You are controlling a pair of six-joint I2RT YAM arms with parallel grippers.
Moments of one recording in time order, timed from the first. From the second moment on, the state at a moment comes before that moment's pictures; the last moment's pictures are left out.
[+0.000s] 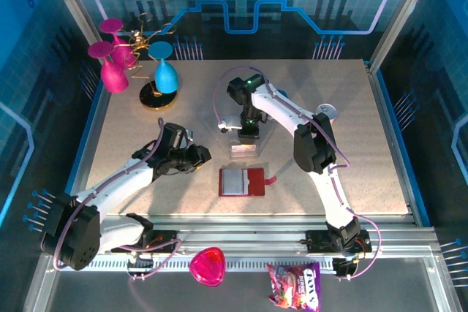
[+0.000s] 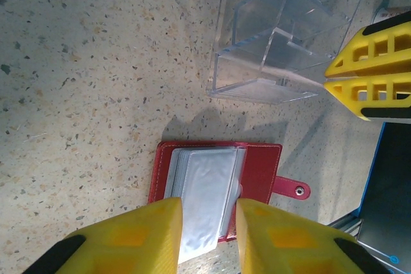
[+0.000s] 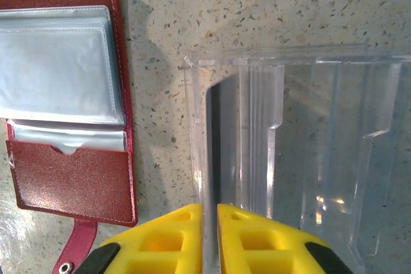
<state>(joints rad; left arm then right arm) -0.38 1.19 0.63 -0.33 0.39 -0.95 0.62 2.30 2.12 -1.46 -0.22 -0.93</state>
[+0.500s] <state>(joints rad) -0.38 1.19 0.63 -0.32 0.39 -0.95 0.62 2.30 2.12 -1.42 -0.21 -0.91</state>
